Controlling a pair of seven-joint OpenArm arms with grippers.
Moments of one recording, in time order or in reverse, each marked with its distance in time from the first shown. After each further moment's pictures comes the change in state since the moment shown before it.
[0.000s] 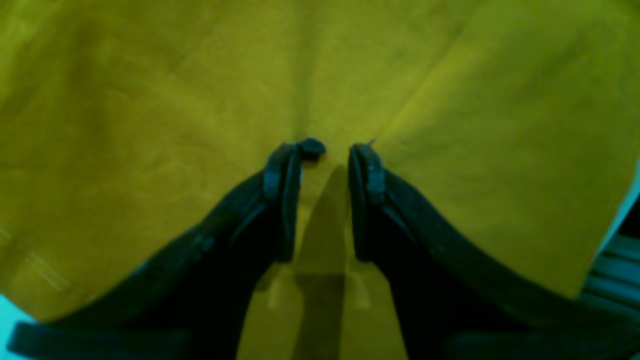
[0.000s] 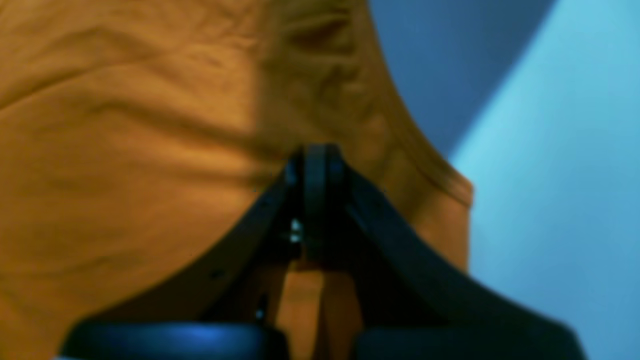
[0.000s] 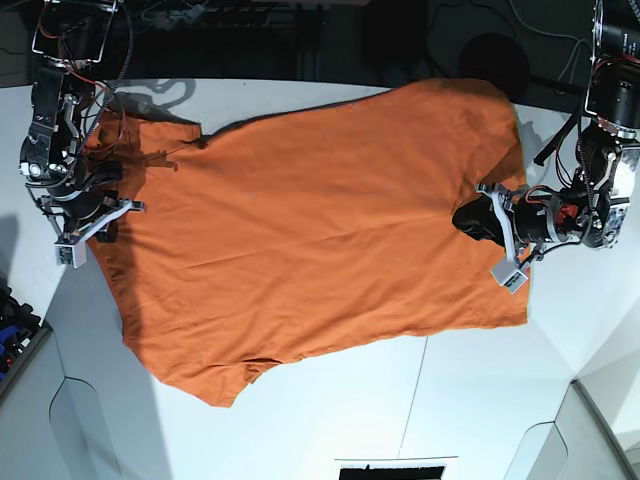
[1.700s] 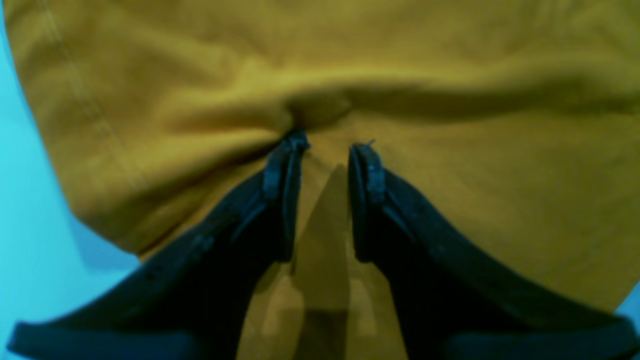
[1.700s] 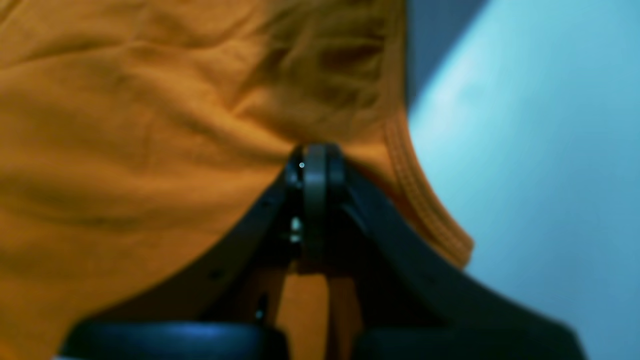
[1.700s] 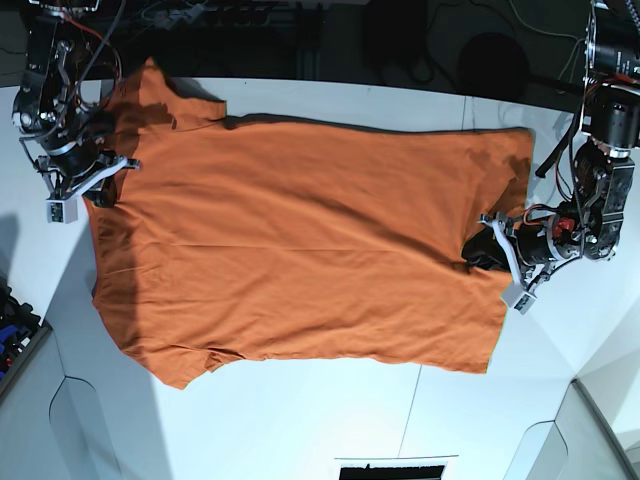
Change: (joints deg) left arm -6.4 2.8 -0.2 -10.1 7.5 0.2 -9.6; right arm -10.3 0.2 1.9 6.4 6.2 1.8 2.2
